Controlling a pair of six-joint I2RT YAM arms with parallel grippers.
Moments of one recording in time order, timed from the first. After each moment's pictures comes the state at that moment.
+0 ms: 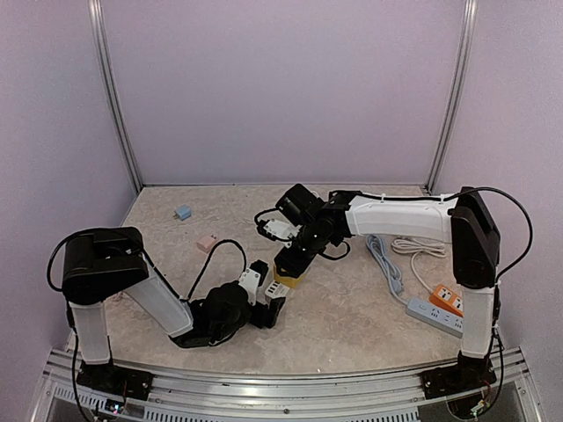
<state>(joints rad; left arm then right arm) -1.11 1.97 0.59 0.96 -0.45 -0.26 0.92 2.04 1.62 -0.64 0.00 -0.10</state>
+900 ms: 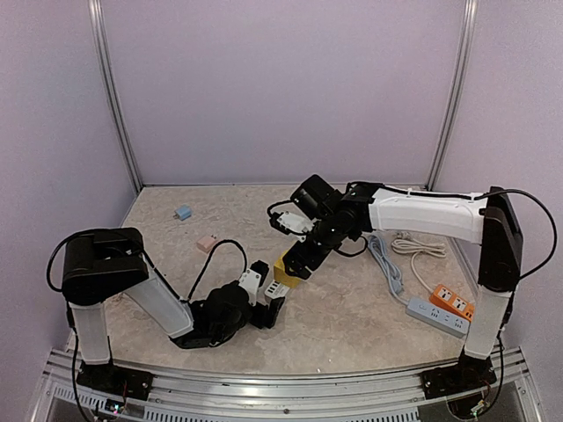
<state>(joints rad) -1.12 1.97 0.59 0.96 -0.48 -0.24 0.91 1.92 1.57 -0.71 0.00 -0.07</state>
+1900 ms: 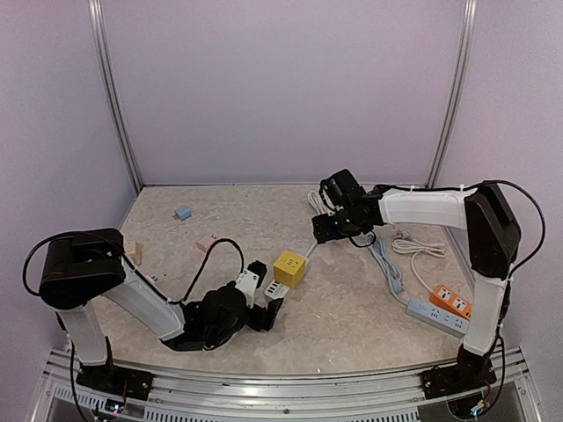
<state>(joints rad) -1.17 1.87 0.57 0.87 -0.53 -0.26 0.68 1.91 1.42 -0.40 0.20 0.32</state>
